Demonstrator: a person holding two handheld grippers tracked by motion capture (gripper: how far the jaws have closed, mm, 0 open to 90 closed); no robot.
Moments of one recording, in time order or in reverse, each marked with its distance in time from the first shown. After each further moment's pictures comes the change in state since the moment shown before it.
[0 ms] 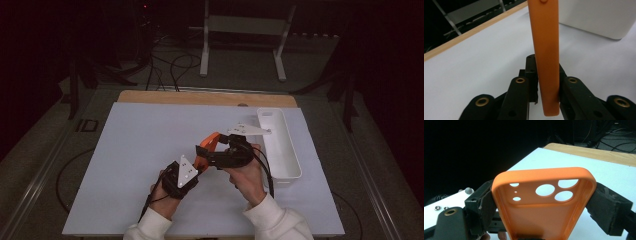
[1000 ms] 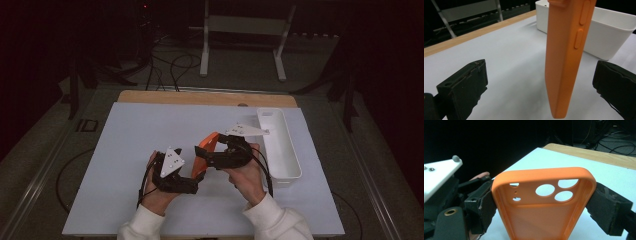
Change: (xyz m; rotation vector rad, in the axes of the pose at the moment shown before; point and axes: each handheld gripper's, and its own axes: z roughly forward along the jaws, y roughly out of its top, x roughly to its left) left arm 0.027 0.009 -0.020 -0.068 -0.042 -0.125; right arm 0.002 0.000 0.002 -0.002 -0.008 -0.025
